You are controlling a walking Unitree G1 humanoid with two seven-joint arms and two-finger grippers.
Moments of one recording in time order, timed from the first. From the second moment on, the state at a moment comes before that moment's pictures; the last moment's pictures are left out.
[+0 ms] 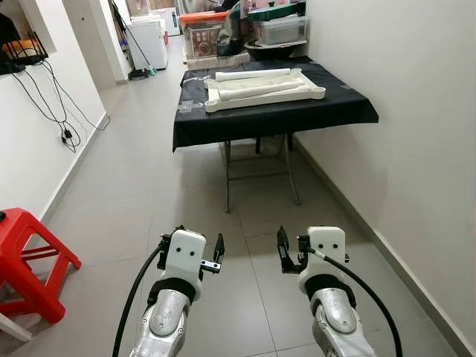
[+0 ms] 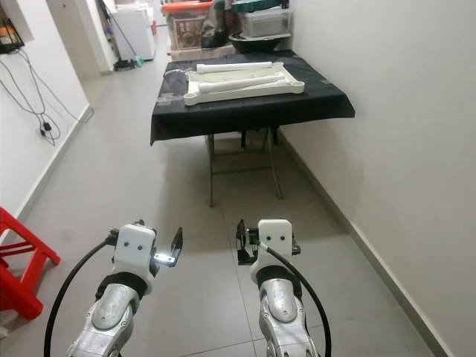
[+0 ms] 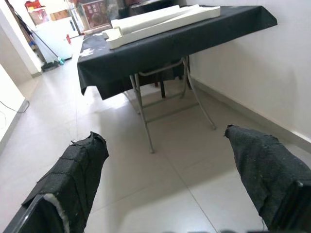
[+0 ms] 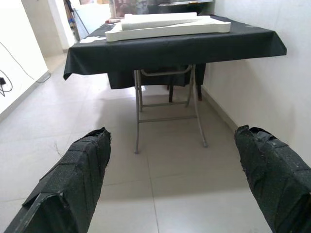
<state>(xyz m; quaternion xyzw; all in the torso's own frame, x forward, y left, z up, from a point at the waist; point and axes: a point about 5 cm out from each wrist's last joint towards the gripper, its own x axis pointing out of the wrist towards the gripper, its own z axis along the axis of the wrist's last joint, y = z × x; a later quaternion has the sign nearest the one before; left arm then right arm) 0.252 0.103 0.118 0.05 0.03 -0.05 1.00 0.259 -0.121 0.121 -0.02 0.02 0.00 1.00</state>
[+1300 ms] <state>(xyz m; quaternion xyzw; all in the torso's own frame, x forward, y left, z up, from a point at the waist) 0.285 0.091 0.106 0.05 0.03 -0.07 1.00 0.290 -0.120 0.125 -0.09 -0.04 0.03 0.99</state>
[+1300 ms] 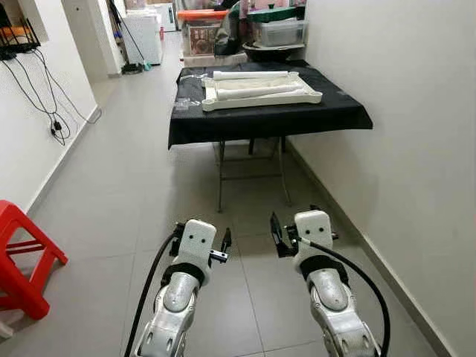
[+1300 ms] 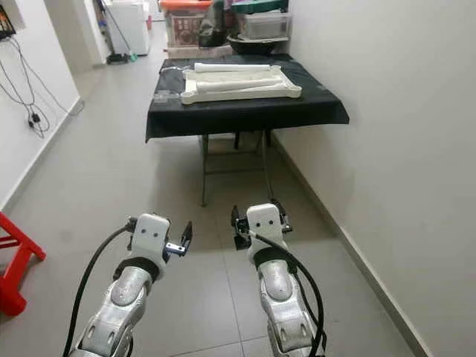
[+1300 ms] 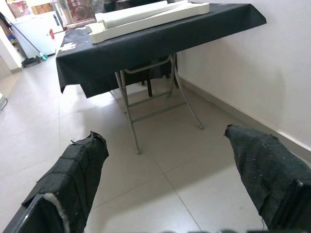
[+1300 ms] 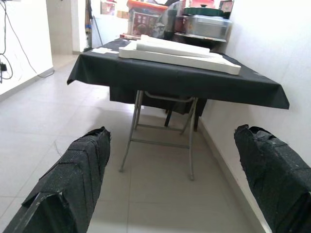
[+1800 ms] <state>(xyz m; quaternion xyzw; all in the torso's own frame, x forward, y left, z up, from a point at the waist) 0.289 0.095 0.102 0.04 0.04 -0.06 1.00 0.293 -0.116 0.120 -0.07 -0.03 0.04 1.00</state>
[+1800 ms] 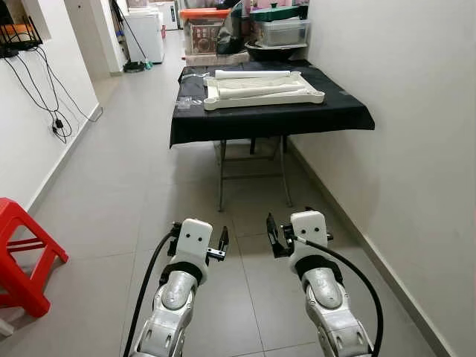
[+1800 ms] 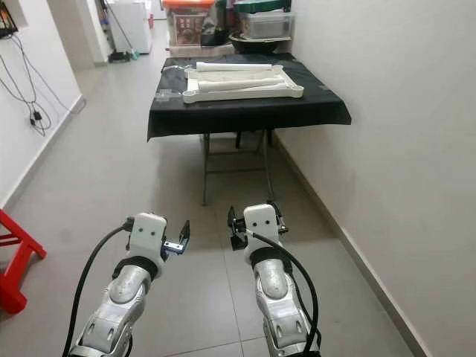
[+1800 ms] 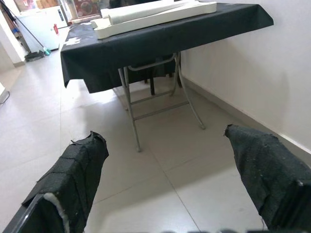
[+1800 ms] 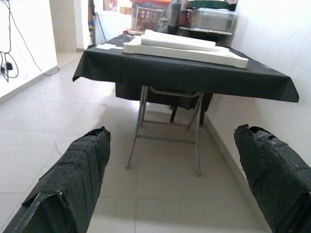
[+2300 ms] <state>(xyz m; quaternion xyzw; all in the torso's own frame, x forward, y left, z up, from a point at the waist) 0.290 0.096 0.103 0.04 0.03 -0.07 1.00 0.293 -0.114 0.121 -0.07 -0.03 0.03 1.00</state>
